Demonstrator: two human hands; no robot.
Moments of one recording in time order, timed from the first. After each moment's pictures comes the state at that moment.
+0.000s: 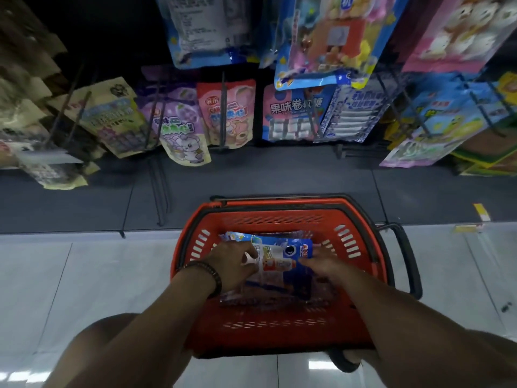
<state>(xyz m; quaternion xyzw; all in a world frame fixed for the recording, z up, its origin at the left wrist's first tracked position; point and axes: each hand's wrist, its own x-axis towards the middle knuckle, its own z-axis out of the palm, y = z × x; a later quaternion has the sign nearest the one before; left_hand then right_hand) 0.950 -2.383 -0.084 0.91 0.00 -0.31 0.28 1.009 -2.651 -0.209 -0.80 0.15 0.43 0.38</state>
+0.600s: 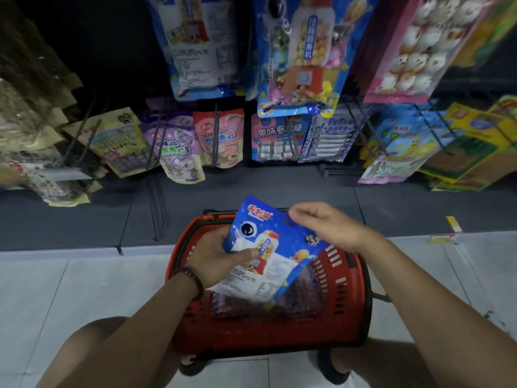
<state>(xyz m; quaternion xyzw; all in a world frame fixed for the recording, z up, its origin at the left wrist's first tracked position) 0.941 -2.397 -0.029 0.80 0.06 -0.15 0.57 1.042 -2.653 -0.004 -0.75 -0.13 0.35 0.55</state>
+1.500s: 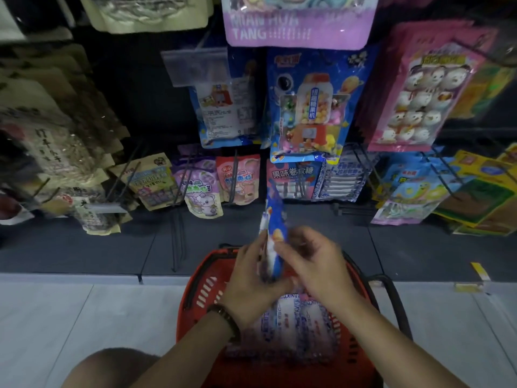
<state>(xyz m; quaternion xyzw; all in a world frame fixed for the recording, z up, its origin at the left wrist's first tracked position) 0.936 -2.458 0.023 0.79 0.05 -0.03 0.61 0.989 -2.611 0.033 -0.76 -0.10 0.07 0.64</state>
